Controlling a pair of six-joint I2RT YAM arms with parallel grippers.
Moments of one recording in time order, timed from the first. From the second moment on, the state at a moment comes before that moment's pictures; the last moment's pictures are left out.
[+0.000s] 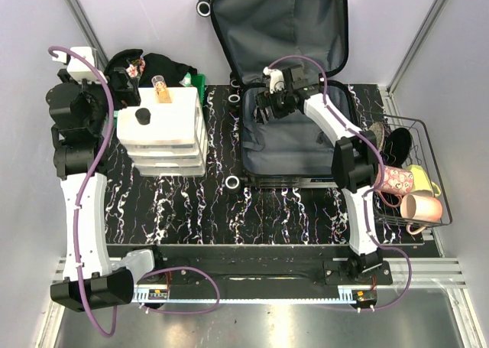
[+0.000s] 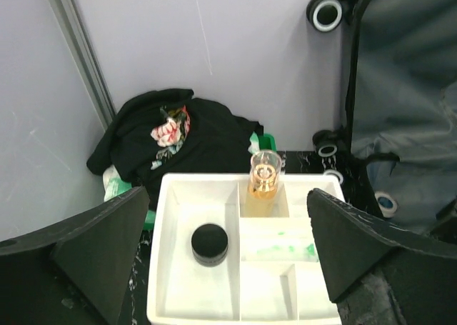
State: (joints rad) left arm 0.16 1.09 1.43 -0.30 0.18 -0.04; right arm 0.36 2.23 2.05 -0.62 -0.43 -0.05
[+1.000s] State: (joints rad) left arm 0.16 1.11 1.42 -0.42 0.19 0.08; right arm 0.36 2.71 2.50 -0.54 -0.22 -0.04
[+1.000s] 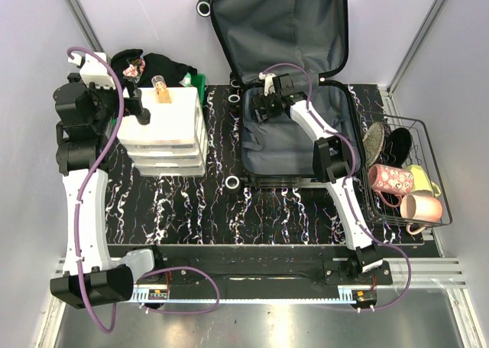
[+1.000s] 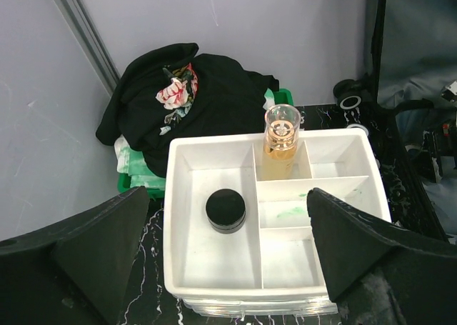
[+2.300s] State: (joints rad) left arm -0.08 1.23 1.42 -0.44 0.91 0.79; right arm 0.24 2.14 2.37 -0.89 -0.85 -0.15
